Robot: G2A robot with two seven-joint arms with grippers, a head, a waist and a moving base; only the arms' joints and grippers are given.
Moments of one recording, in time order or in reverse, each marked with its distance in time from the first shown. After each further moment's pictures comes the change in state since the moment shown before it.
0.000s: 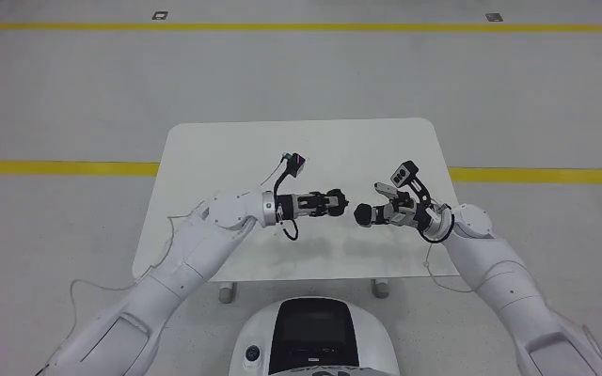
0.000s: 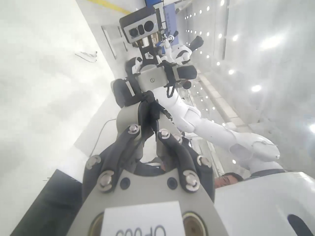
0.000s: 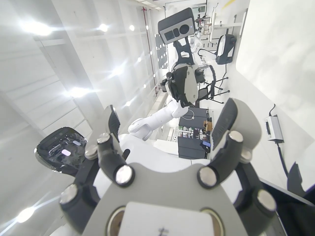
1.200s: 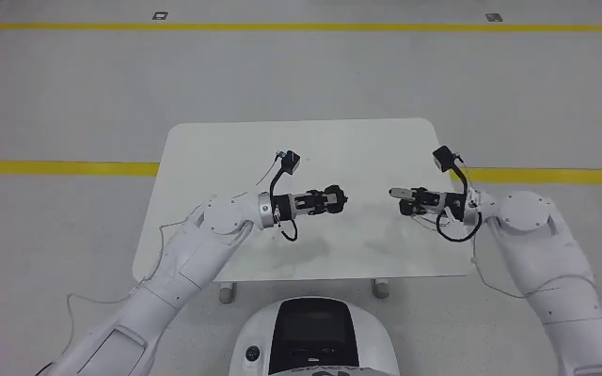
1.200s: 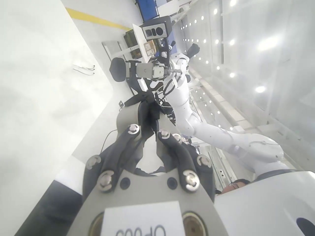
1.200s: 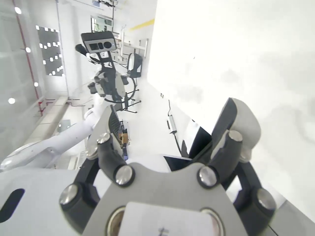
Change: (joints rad) left arm 0.063 0.009 -0.061 -0.092 0.043 0.000 0.032; right arm -0.144 0.144 0.322 -0.392 -0.756 0.117 -0.199
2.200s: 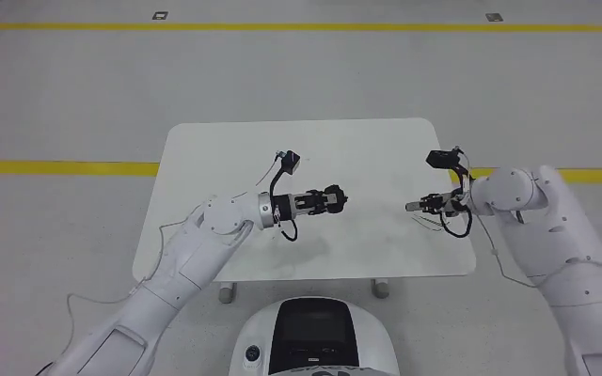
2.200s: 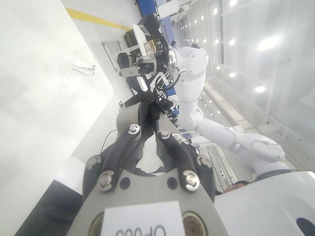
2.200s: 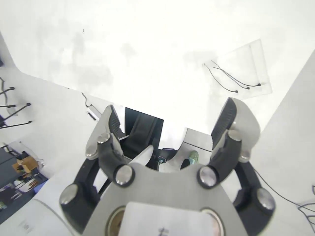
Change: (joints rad) left arm 0.000 0.000 0.000 0.000 0.000 0.000 0.000; right arm 0.139 0.043 -0.089 -0.098 -0.704 0.229 0.272
